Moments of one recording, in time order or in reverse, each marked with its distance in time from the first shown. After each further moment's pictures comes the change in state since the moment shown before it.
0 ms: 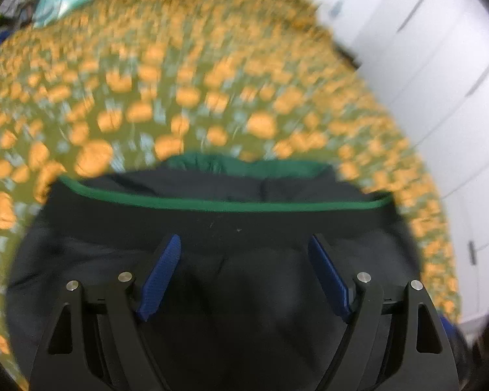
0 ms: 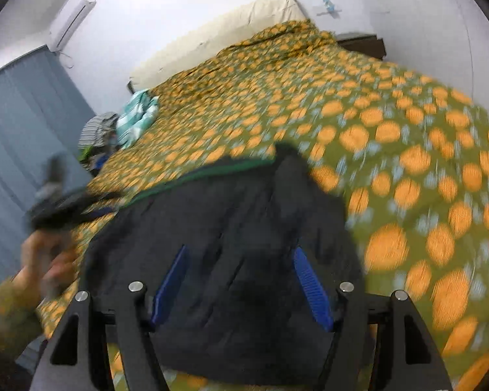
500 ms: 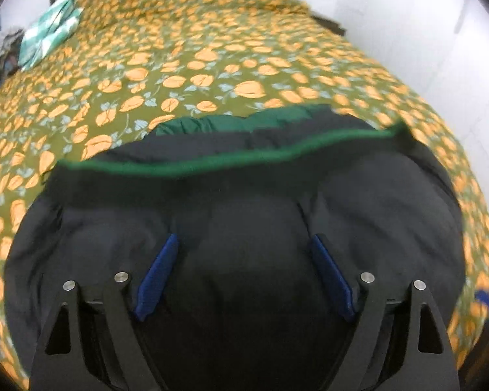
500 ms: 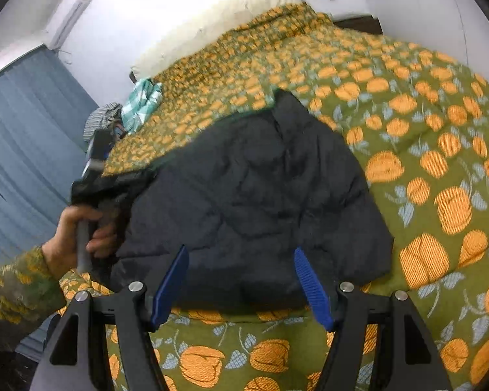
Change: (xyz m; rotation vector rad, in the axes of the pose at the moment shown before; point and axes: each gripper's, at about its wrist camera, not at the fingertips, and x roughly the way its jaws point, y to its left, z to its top) left arm -0.032 -0.016 -0.072 0.229 -0.051 0.067; right arm -0.023 0.007 -0.042 0.016 0.024 0.013
